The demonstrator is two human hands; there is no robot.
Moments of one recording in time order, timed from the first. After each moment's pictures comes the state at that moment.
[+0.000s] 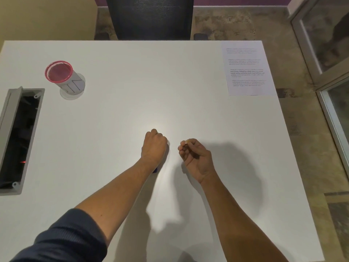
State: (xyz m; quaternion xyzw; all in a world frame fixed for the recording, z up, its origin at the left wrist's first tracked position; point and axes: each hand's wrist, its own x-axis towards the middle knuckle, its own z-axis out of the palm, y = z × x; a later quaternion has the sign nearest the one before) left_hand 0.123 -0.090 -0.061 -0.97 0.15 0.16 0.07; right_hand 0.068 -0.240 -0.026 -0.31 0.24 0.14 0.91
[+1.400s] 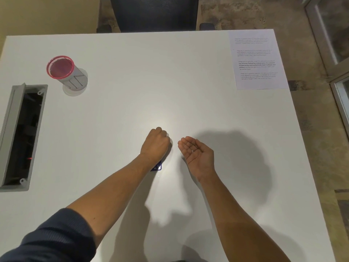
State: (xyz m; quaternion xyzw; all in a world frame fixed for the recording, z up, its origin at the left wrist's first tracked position) left_hand 0.125 -0.075 -0.054 -0.95 0.27 0.14 0.08; right_hand 0.073 -0.231 -0.063 -0.21 0.36 0.14 0.90
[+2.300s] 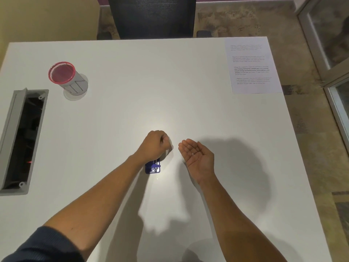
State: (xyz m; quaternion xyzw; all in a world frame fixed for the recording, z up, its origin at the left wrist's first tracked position) left_hand 0.132 -0.065 -0.043 -0.90 0.06 0.22 -0.37; right_hand 0.069 -0.237 -0.062 -0.17 0.35 0.12 0.91
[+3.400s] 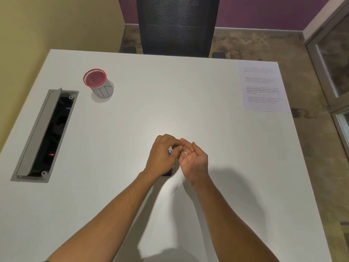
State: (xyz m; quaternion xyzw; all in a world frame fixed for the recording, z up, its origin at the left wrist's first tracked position) left_hand 0.084 -0.051 0.005 -0.90 0.04 0.04 -0.44; right_hand 0.080 -0.176 -0.020 -0.20 0.33 0.15 0.91
